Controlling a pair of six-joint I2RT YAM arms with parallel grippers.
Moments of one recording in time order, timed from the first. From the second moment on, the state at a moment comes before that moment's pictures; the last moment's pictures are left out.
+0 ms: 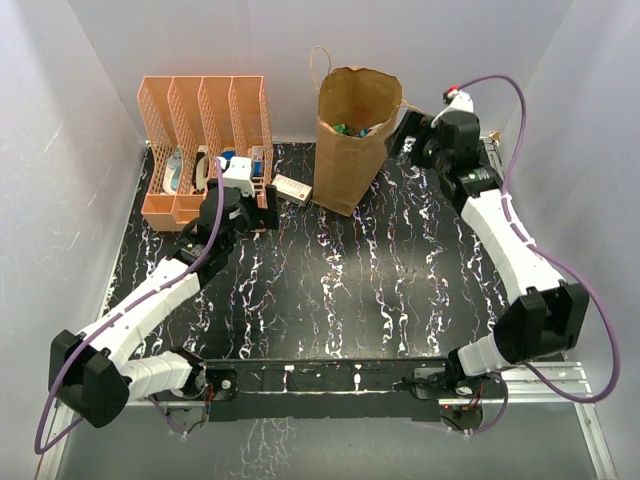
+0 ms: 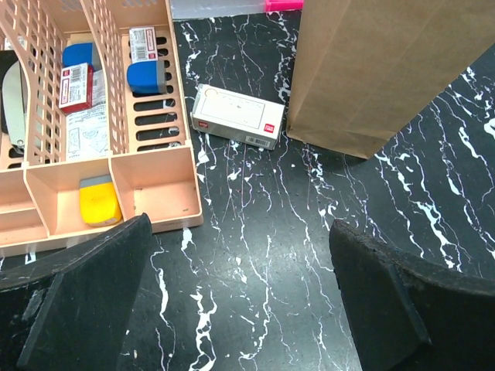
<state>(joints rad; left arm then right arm) -0.53 1.15 0.91 -0.09 -0.28 -0.16 0.20 1.42 1.38 -0.29 -0.01 0.40</state>
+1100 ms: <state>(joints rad) -0.55 1.14 0.92 -0.10 -0.25 -0.16 0.16 1.73 1.69 -0.12 0.11 1.03</state>
